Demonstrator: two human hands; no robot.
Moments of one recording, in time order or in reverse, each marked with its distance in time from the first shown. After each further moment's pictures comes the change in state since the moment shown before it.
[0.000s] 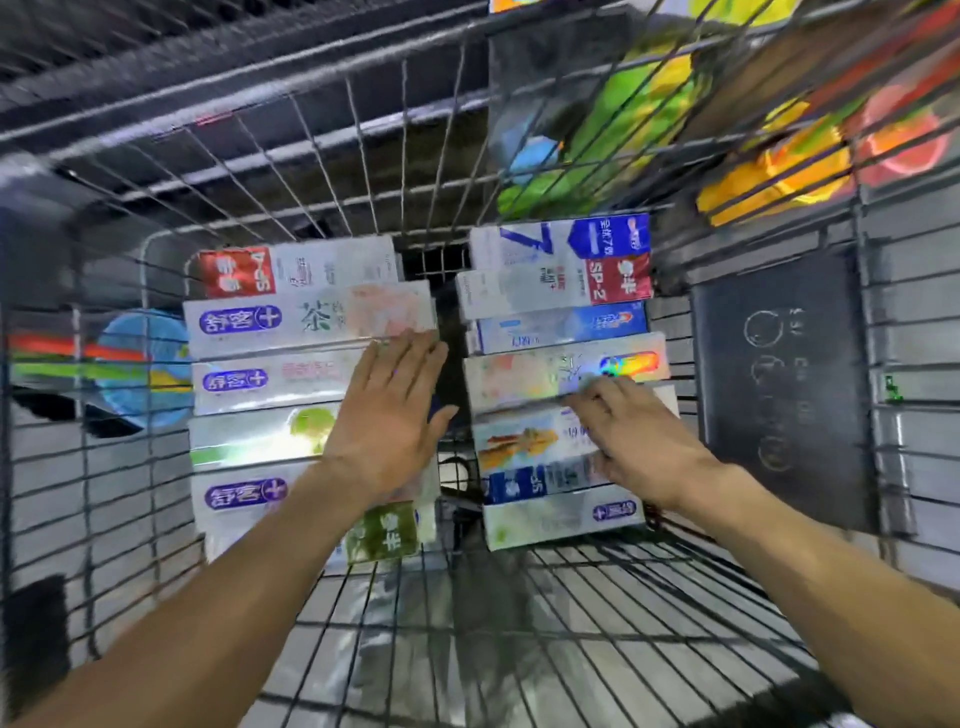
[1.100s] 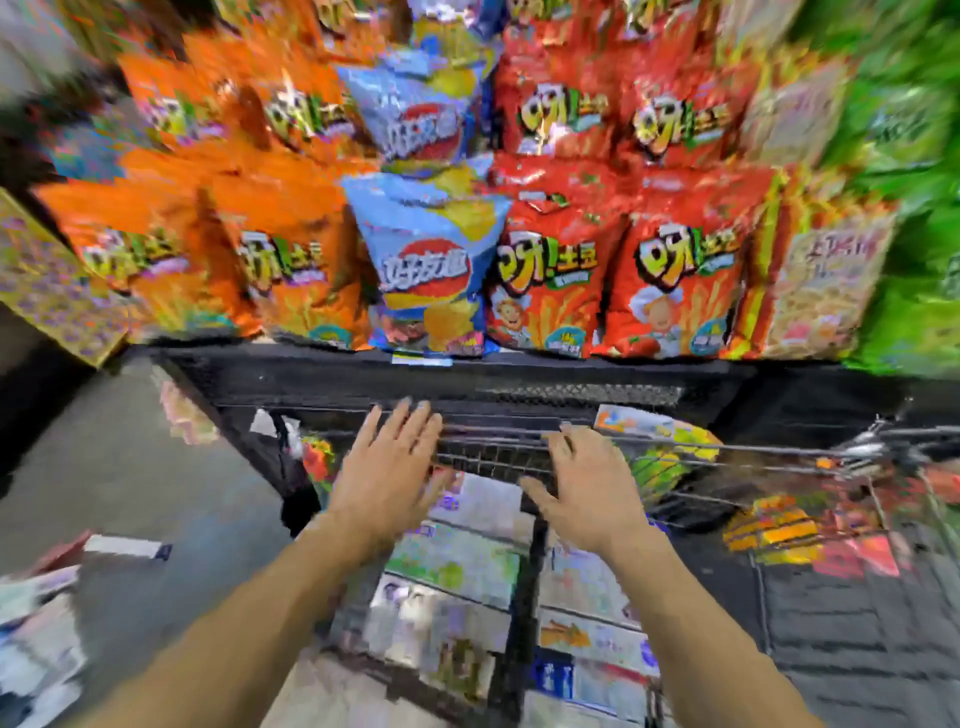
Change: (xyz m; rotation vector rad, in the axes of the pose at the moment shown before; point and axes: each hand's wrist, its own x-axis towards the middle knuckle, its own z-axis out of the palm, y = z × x) left_hand -0.157 -0.029 -0.333 0.221 0.259 -0.388; right_hand -0.072 -0.186 -0.301 -0.088 0.559 -0.025
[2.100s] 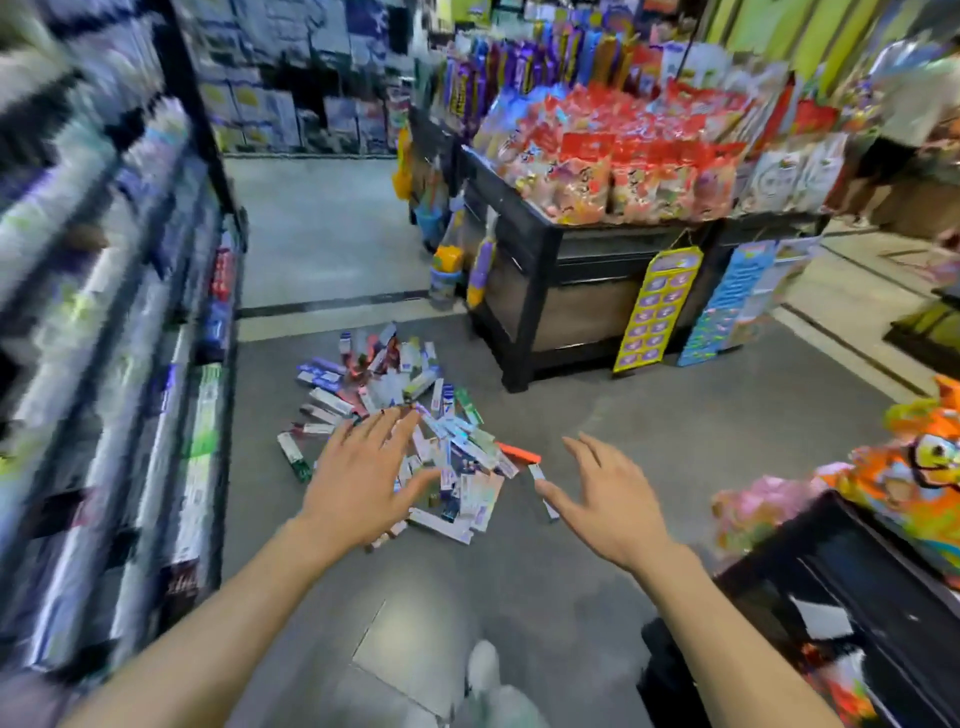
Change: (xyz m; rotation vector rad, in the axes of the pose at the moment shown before) left_hand -0.655 -0.330 -0.046 0.015 0.160 -1.322; right_hand -0.082 -0.714 0.012 0.030 -0.079 -1.125
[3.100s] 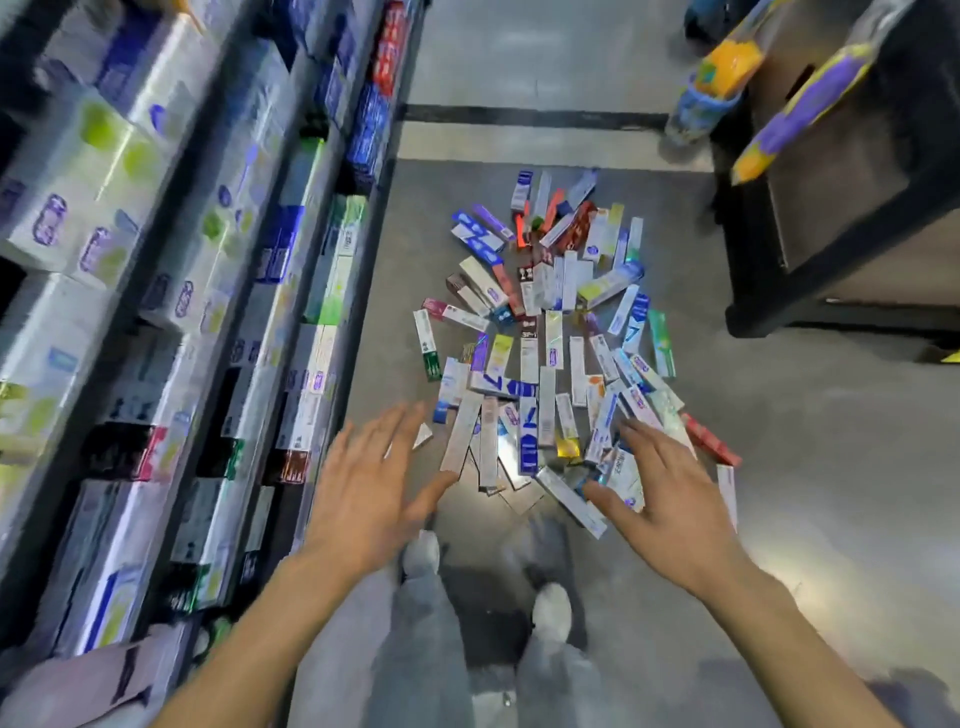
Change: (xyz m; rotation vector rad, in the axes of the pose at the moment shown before) left_hand 0.156 -0.256 0.212 -0.172 -0.288 -0.561; right_hand 0.406 -0.108 0.238 0.206 -0.377 -0.324
